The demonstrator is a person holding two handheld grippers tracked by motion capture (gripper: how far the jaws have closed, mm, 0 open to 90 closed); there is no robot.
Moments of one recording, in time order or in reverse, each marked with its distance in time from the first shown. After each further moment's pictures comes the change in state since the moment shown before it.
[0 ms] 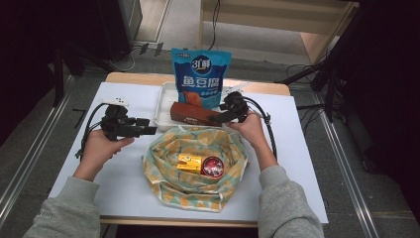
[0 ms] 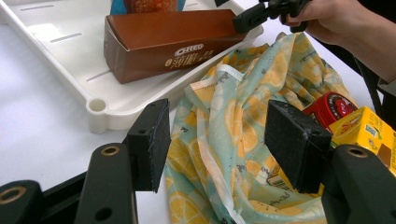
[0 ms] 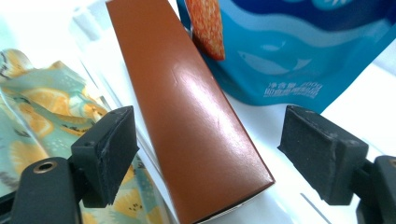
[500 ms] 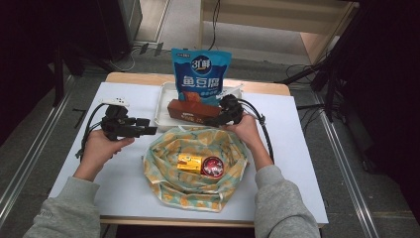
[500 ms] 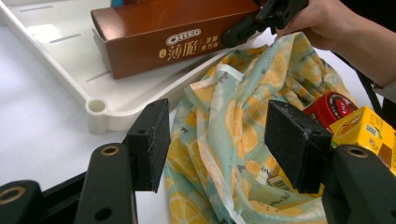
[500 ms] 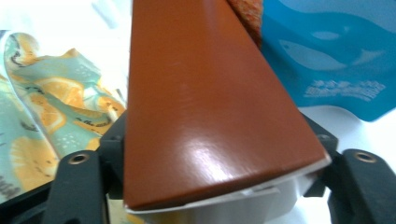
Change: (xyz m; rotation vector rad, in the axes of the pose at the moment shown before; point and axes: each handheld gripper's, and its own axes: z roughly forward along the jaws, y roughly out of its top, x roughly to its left) left arm 0.000 0.000 0.001 0.003 0.002 0.001; right arm 0.001 -0.004 0.020 0.030 0.089 -0.012
